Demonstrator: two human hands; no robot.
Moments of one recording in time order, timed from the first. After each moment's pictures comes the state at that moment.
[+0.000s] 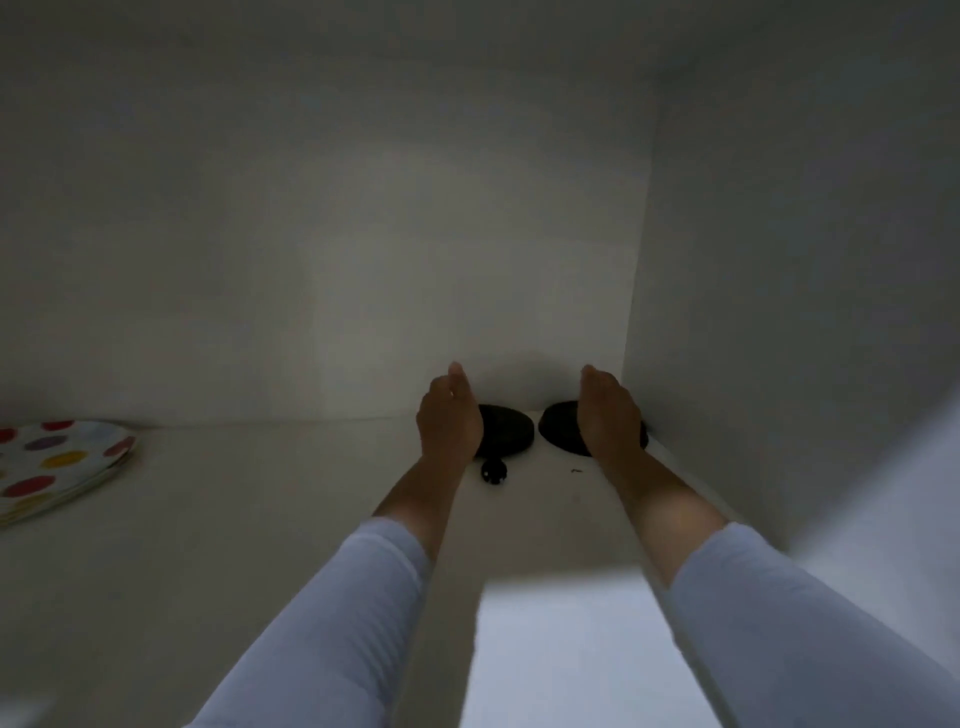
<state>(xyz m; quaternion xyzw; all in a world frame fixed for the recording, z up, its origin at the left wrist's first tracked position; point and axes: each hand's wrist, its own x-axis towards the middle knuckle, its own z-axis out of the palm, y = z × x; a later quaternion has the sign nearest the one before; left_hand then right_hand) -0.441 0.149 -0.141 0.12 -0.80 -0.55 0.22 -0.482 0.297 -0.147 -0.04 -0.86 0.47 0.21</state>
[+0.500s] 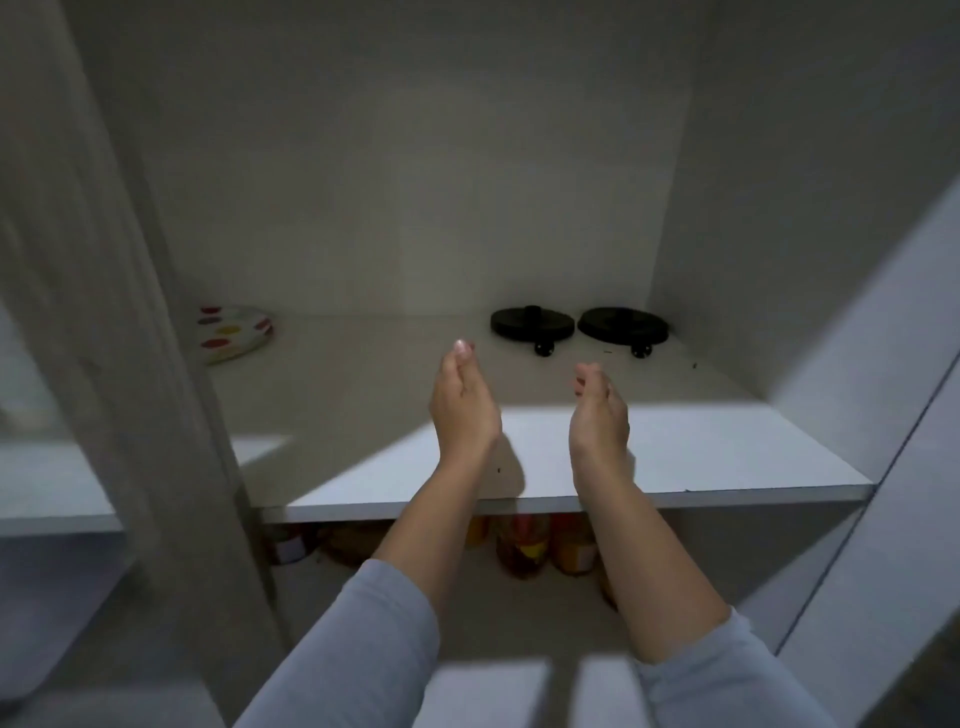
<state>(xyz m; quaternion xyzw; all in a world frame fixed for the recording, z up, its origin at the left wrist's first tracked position) -0.220 0.133 -0.183 0.12 -0.70 -0.64 0.29 -0.234 0.233 -0.194 -0.09 -0.70 0.70 0.13</state>
